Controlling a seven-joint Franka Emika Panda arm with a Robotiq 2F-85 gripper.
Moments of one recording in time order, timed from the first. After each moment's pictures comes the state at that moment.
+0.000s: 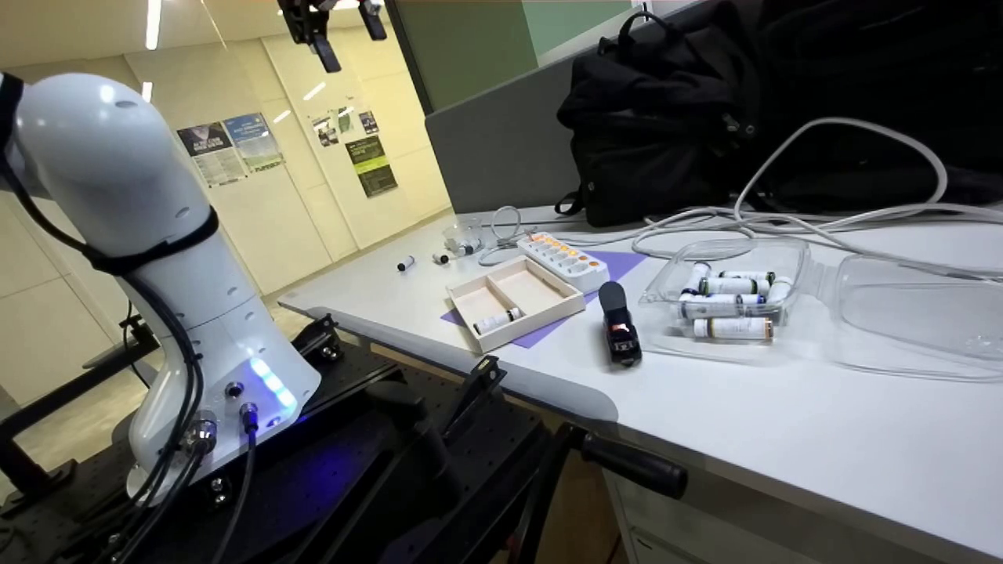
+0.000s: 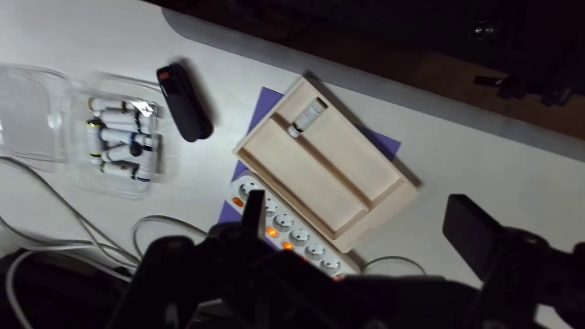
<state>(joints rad) -0.04 -0.97 -0.22 -2.61 -0.22 1.71 -0.40</state>
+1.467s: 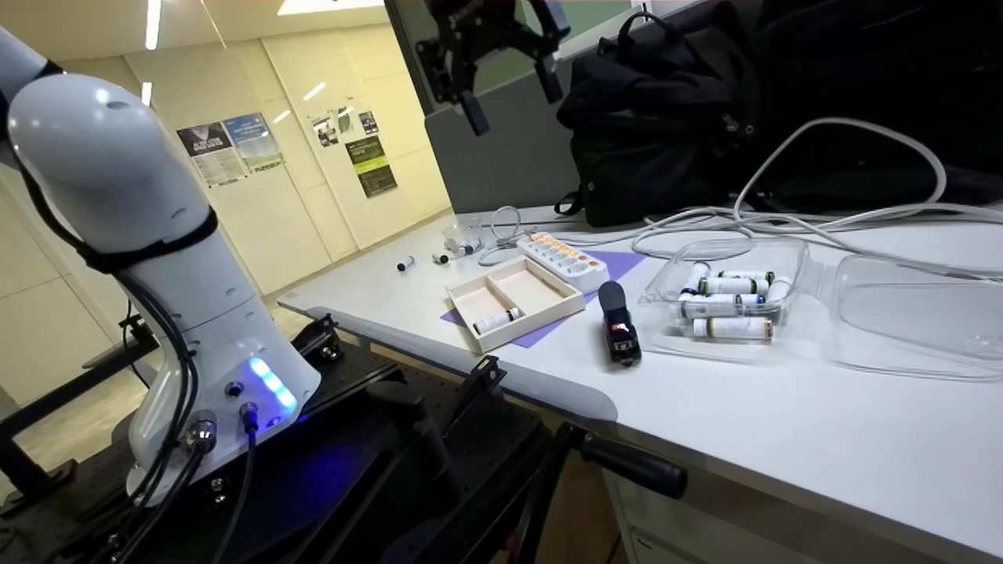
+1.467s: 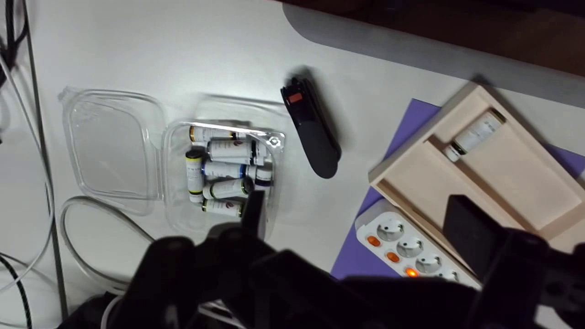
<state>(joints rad) -0.07 -0.57 -0.77 -2.62 -0.45 2.30 -0.70</state>
